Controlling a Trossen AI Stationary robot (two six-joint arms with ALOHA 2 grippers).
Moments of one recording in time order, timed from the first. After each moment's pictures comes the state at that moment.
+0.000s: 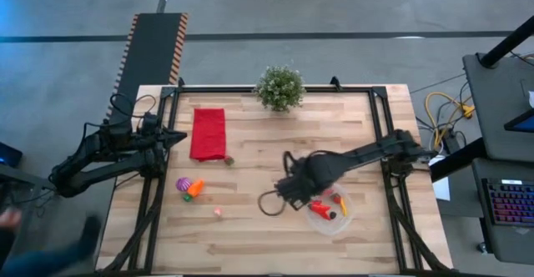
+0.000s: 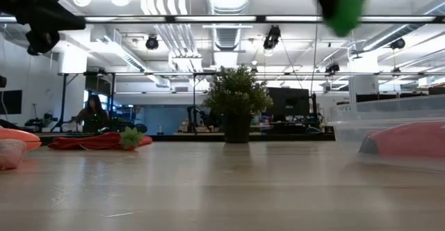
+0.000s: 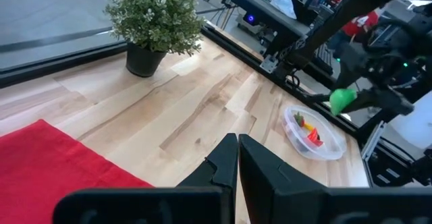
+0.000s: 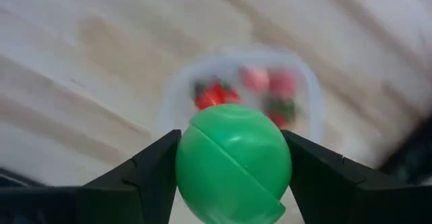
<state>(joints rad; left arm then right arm) 0.36 0.11 0.55 -0.76 0.07 -0.45 0.34 1.96 1.90 -1.57 0.01 1.29</state>
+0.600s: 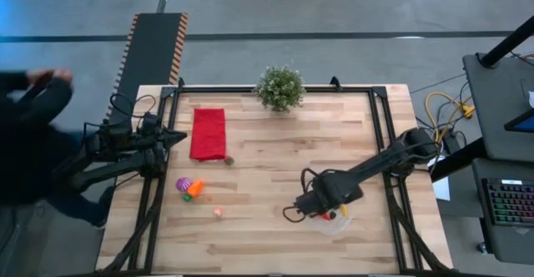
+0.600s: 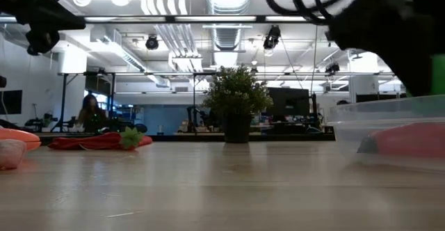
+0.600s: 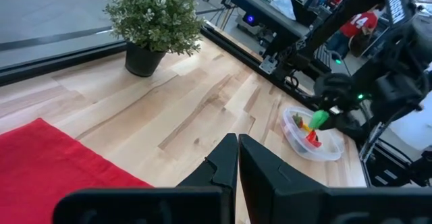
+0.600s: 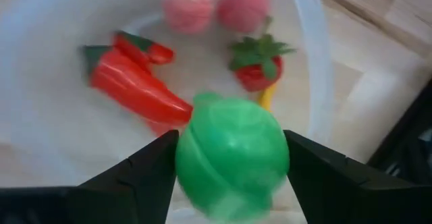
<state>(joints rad) 0.36 0.11 0.55 -0.76 0.07 -0.46 0.43 1.83 1.37 -1.27 -0.14 1.62</state>
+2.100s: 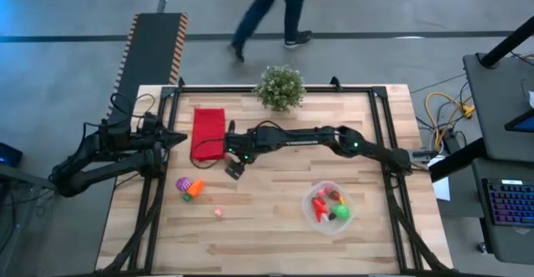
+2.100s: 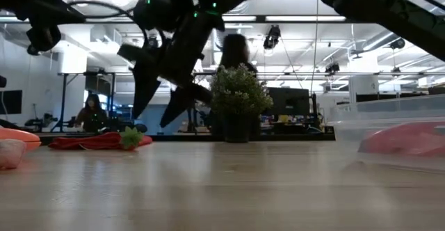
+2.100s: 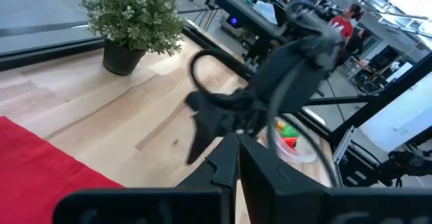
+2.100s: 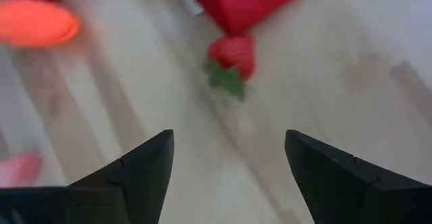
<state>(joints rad) 0.36 0.11 0.55 -0.72 0.13 -0.52 -0.03 2.51 2.33 -0.91 -0.03 0.56</state>
